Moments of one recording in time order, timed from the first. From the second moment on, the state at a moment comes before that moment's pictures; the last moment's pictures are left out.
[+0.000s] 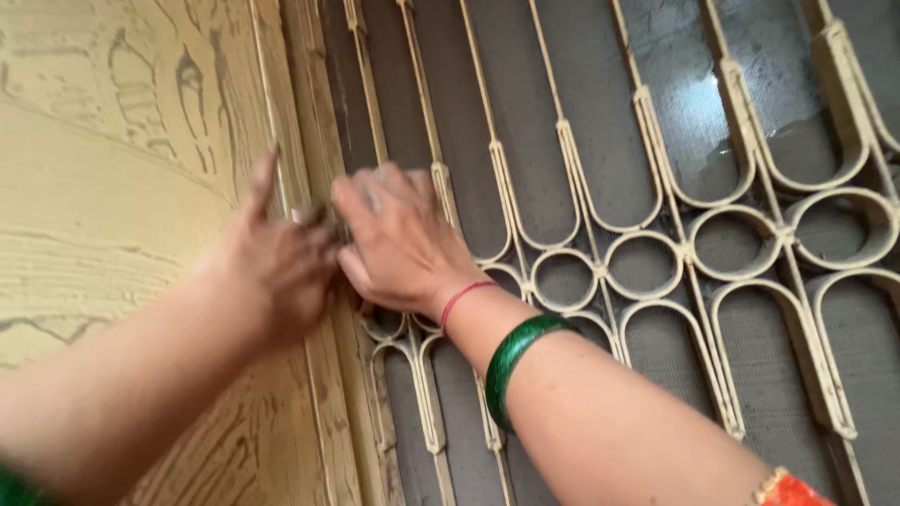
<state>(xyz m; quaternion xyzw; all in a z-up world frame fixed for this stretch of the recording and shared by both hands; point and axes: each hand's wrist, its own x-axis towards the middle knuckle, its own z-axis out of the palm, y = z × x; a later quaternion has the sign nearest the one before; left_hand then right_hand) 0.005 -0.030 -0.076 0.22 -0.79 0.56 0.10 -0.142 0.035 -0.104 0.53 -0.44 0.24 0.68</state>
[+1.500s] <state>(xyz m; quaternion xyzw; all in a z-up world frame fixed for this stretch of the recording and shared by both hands) 0.037 -0.014 -0.318 0.10 -0.81 0.58 -0.03 -0.133 0.093 -0.279 0.56 -0.65 0.09 0.51</state>
